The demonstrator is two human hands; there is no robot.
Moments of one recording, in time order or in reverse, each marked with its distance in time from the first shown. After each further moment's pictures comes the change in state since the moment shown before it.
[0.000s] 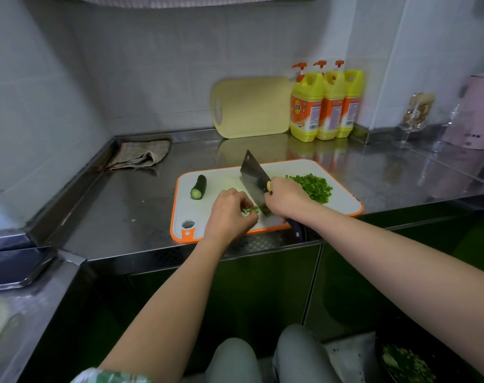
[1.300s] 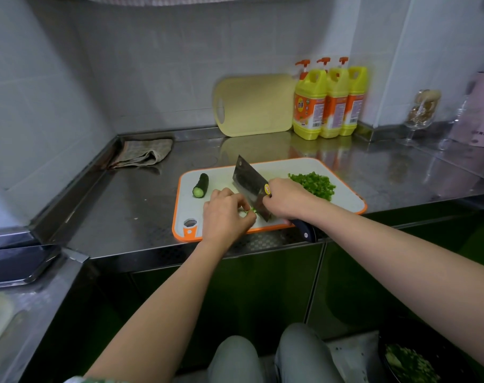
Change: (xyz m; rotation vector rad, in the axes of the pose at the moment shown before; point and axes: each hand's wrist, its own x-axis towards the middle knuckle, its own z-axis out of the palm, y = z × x) left_hand -0.010 -0.002 -0.004 0.155 0.066 -0.059; right_hand -0.006 -0.002 -0.003 -0.105 -0.050 -0.098
